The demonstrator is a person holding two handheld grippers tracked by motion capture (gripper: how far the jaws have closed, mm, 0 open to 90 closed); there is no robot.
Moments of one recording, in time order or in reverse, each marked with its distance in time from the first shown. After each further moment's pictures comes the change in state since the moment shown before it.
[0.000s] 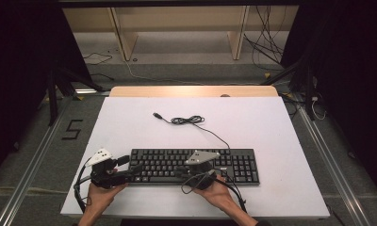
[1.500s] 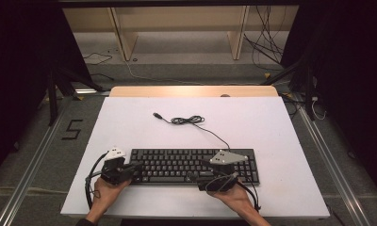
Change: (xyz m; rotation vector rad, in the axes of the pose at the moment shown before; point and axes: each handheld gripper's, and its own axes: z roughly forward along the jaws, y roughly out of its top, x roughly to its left) left arm 0.006 -0.005 0.034 0.193 0.054 0.046; right arm -0.013 -0.014 -0.055 -0.103 -0.074 0.079
